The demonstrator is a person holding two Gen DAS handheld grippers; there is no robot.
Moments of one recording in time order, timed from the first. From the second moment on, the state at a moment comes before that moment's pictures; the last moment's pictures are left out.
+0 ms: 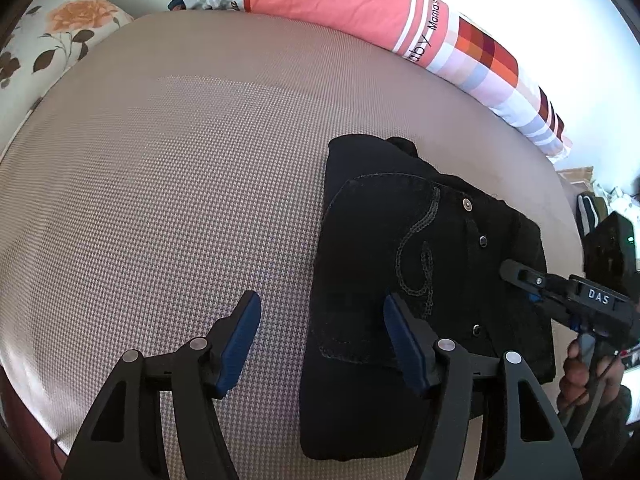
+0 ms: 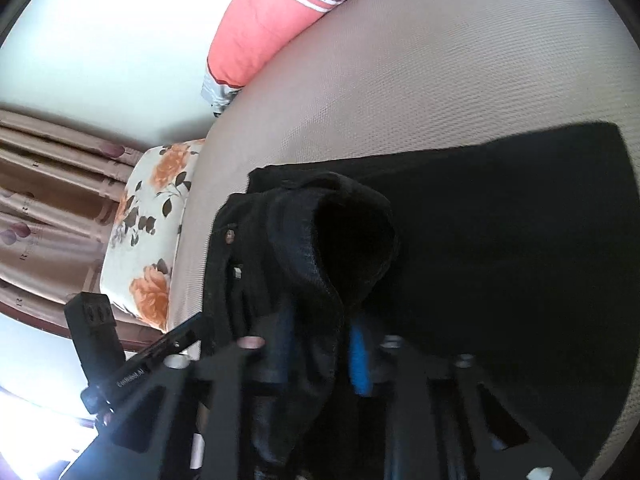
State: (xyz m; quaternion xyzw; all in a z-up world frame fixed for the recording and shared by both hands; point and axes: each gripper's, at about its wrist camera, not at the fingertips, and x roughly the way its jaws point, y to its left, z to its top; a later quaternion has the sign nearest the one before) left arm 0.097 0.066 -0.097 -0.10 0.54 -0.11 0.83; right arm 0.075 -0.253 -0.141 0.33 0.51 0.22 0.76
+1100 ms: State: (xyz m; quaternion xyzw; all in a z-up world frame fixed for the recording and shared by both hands) left arm 0.116 -0.027 -0.112 0.00 0.55 -0.16 0.82; right arm 0.012 -0.335 -0.088 0.26 0.51 0.05 0.82
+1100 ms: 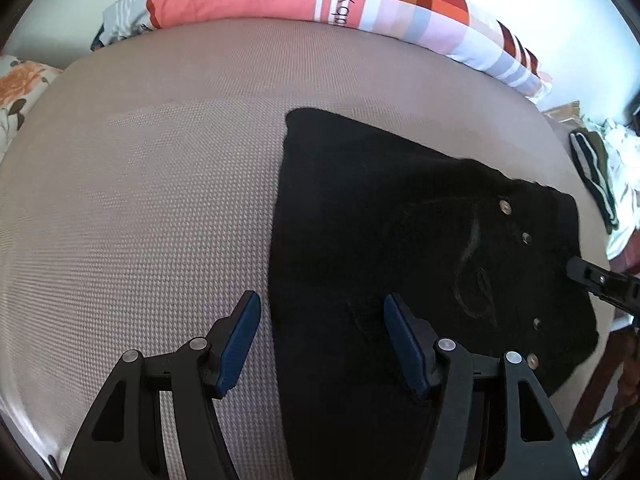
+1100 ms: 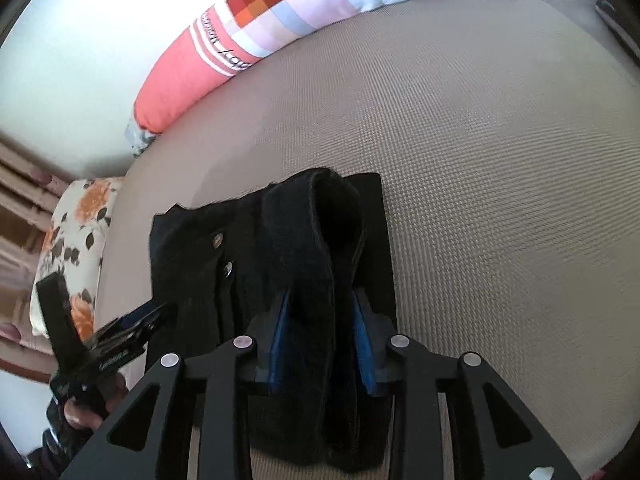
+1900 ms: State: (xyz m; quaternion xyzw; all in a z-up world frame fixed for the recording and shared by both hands) left arm 0.061 -0.033 -0.101 0.05 0.53 -0.17 0.83; right arm -0.055 -0.301 -0.064 0.21 0.53 0.05 0.82
